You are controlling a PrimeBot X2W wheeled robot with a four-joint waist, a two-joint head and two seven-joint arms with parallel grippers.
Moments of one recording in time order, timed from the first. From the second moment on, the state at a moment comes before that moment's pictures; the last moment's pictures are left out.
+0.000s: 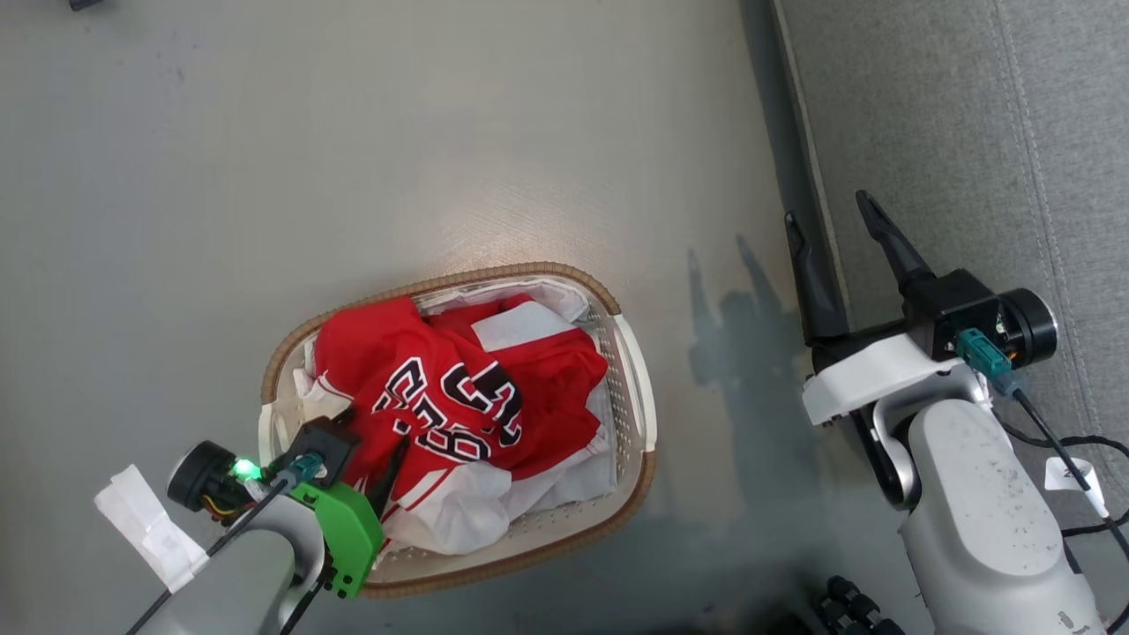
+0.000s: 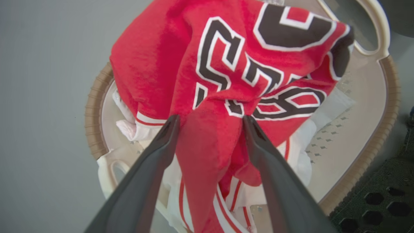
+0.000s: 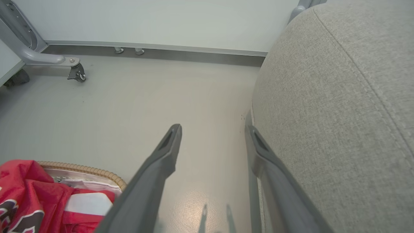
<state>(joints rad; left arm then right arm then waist) -0.55 0.33 -0.88 0.88 -0.48 -0.13 -0.26 -0.43 -0.05 0.09 0.30 0.04 0.13 -0.26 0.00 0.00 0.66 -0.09</state>
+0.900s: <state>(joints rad) -0.68 0.32 -0.99 0.90 -0.52 -0.13 -0.26 -0.47 -0.05 0.12 0.26 0.09 0.13 -0.26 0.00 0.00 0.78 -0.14</state>
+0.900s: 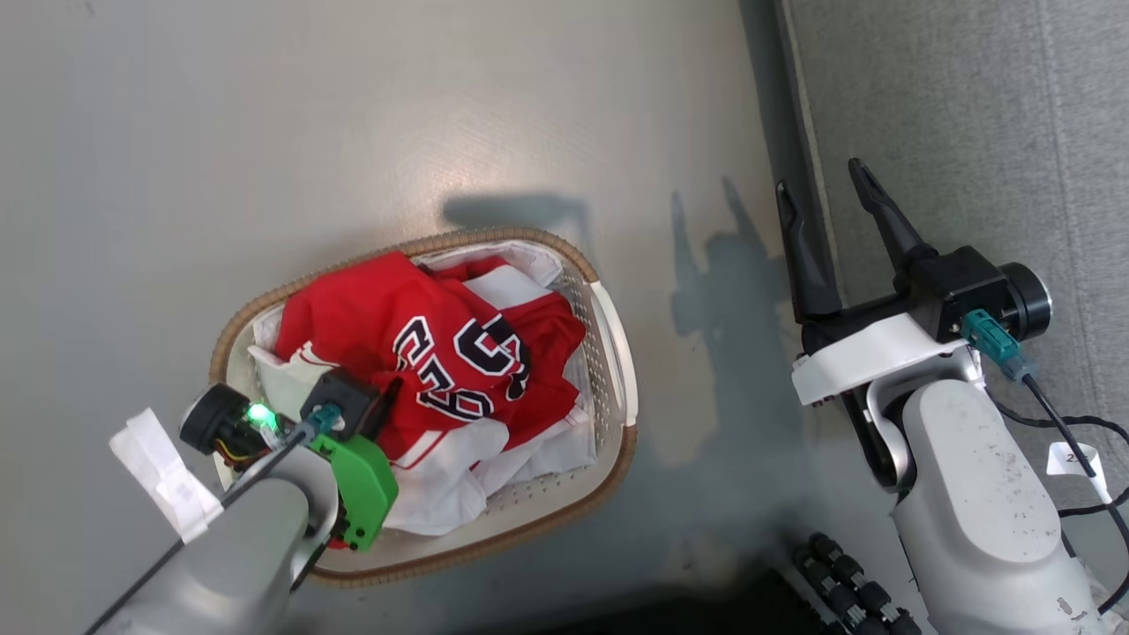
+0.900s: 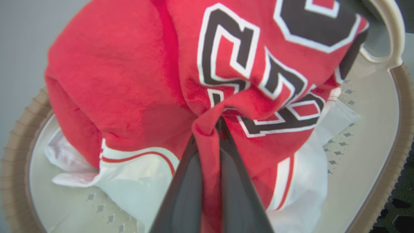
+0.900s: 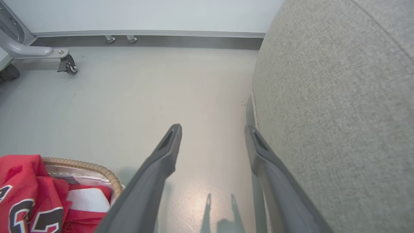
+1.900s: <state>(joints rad) -0.16 0.19 -0.50 0.47 -0.35 -0.13 -0.26 -0.25 -0.05 0.19 0.45 0.18 0.13 -0.26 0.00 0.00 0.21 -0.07</state>
